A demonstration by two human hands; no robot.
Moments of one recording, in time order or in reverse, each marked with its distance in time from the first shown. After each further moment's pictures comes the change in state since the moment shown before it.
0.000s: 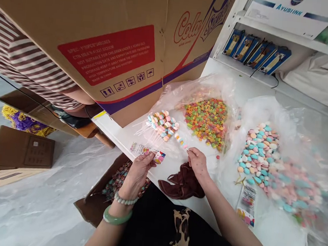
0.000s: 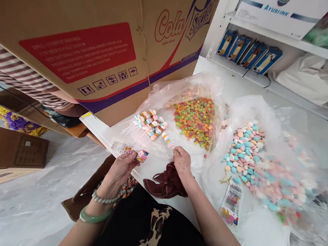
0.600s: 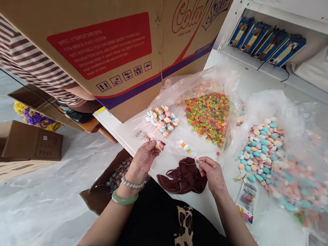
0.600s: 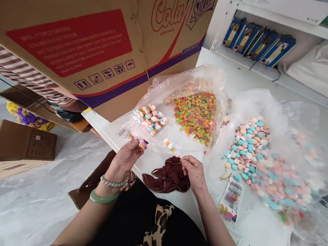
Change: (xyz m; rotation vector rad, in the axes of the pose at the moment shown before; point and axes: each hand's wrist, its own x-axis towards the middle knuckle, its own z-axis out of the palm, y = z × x) left_hand 0.018 0.002 0.029 -0.123 0.038 -0.027; right_hand -0.045 0.030 -0.049 0.553 -0.096 0.060
